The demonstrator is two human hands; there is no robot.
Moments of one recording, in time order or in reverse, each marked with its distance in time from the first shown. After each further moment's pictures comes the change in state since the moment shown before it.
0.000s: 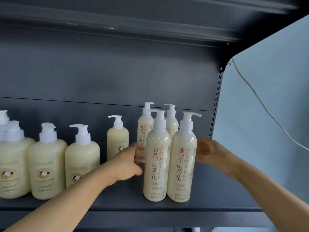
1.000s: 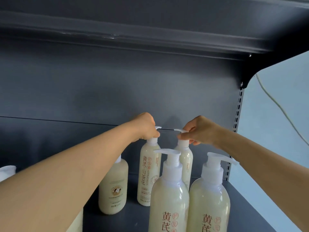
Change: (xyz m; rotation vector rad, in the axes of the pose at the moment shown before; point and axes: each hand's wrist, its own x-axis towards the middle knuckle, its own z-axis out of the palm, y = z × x) left_hand 0.128 0.108 -0.075 0.453 0.248 -0.016; right_hand 0.148 -0.100 -0.019 -0.330 0.128 -0.006
